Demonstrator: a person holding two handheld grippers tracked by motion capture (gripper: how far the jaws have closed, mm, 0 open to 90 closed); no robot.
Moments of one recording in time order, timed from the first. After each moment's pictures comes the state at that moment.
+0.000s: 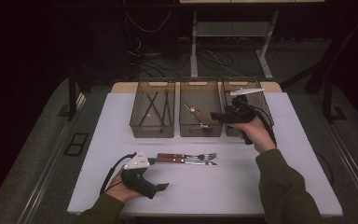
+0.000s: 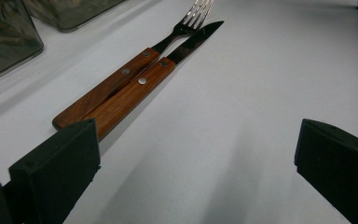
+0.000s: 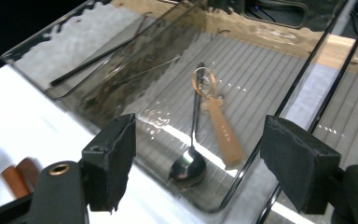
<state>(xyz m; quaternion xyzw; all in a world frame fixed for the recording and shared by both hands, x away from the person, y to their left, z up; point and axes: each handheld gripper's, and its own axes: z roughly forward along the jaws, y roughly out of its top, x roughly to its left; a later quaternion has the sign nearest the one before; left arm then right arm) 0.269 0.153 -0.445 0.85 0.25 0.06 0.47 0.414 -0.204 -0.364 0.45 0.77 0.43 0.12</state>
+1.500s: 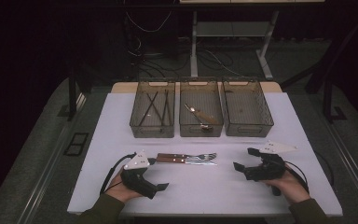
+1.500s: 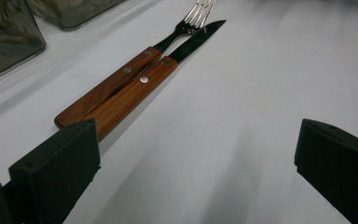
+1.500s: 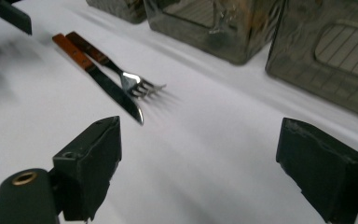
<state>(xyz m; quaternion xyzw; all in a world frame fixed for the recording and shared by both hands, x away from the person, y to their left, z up) 0.269 0.154 -0.445 0.85 0.24 0.06 0.46 0.278 -0.272 -0.435 0.39 0.79 0.46 0.13</state>
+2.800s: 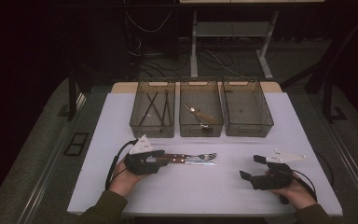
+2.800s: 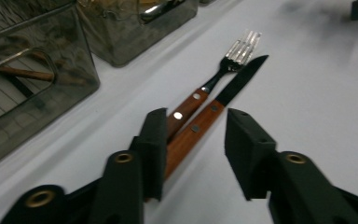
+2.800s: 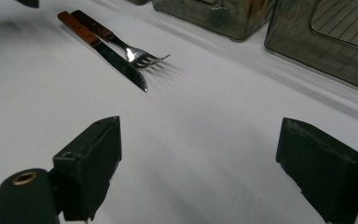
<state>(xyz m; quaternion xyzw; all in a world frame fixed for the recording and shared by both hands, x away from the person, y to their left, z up) 0.304 0.143 -0.425 0.85 0.27 0.10 0.45 0.257 -0.287 -0.443 0.39 0.79 0.45 0.13</state>
